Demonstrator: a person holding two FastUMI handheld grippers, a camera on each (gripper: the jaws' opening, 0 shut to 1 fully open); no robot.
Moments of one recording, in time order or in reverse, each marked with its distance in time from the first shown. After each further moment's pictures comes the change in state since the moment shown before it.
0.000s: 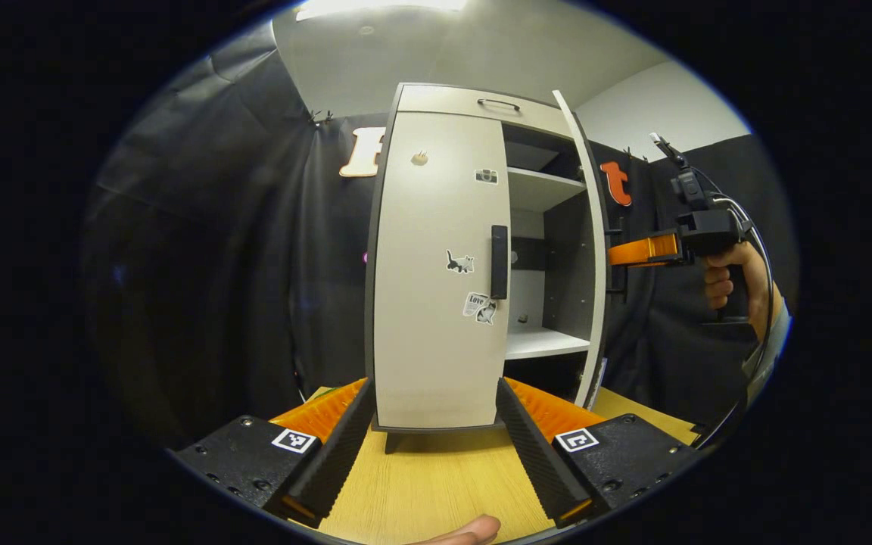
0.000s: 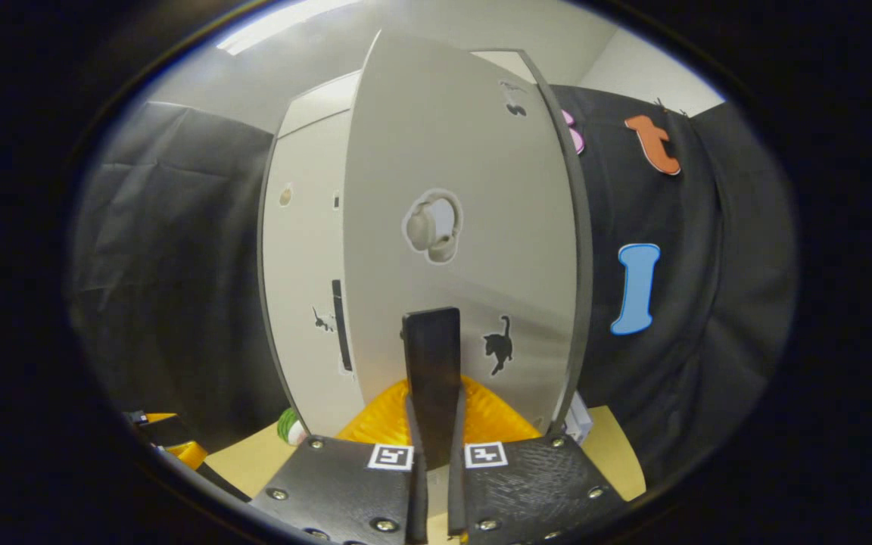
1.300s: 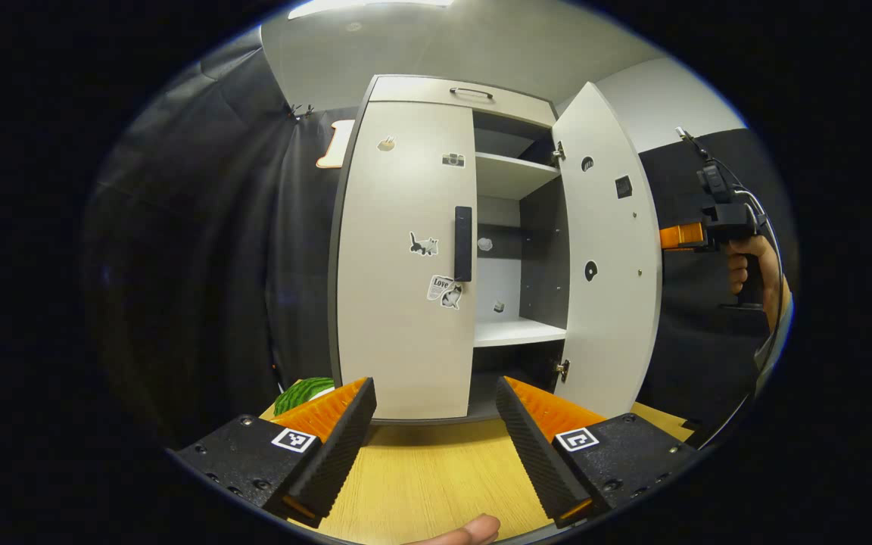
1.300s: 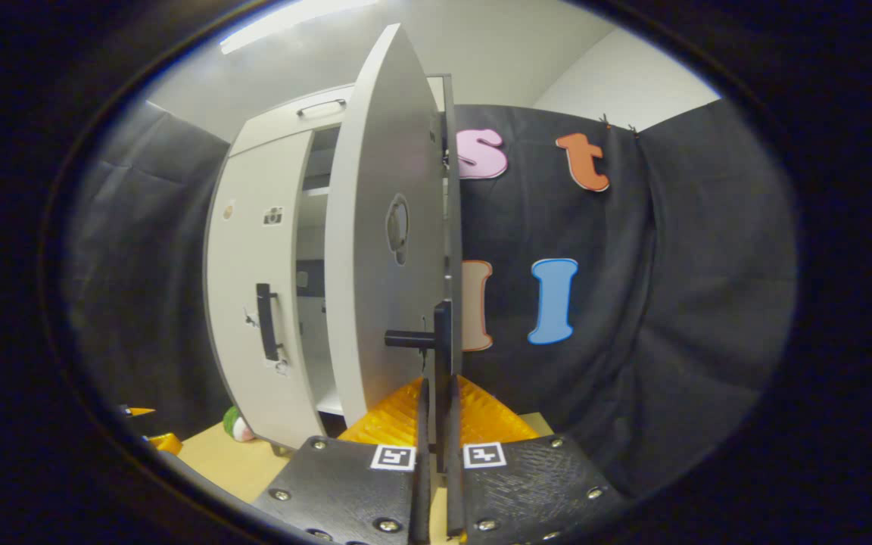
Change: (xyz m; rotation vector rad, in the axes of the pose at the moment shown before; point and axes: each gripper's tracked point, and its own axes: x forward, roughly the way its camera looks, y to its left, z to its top) left arm 0.005 -0.051 -0.026 0.009 0.008 -0.068; right arm -0.050 -0.114 -0.002 -0.028 -0.090 -0.250
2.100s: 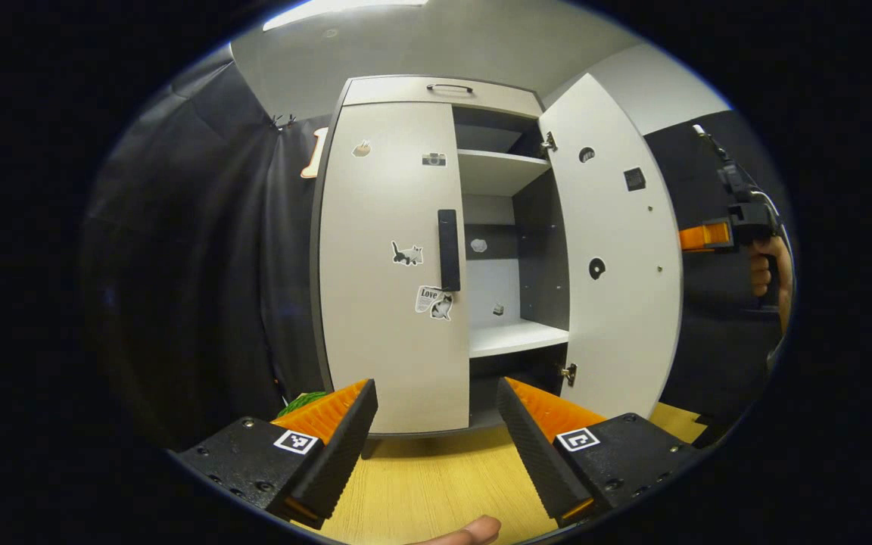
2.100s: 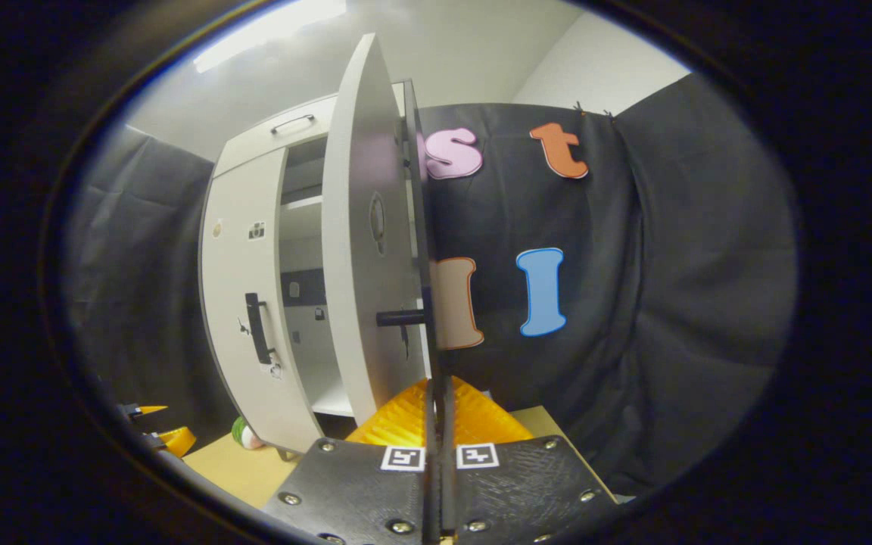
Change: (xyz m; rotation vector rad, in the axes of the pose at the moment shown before) left arm 0.044 -0.011 0.017 0.062 0.014 0.032; right arm -0.016 -0.028 -0.009 0.099 -0.023 0.040
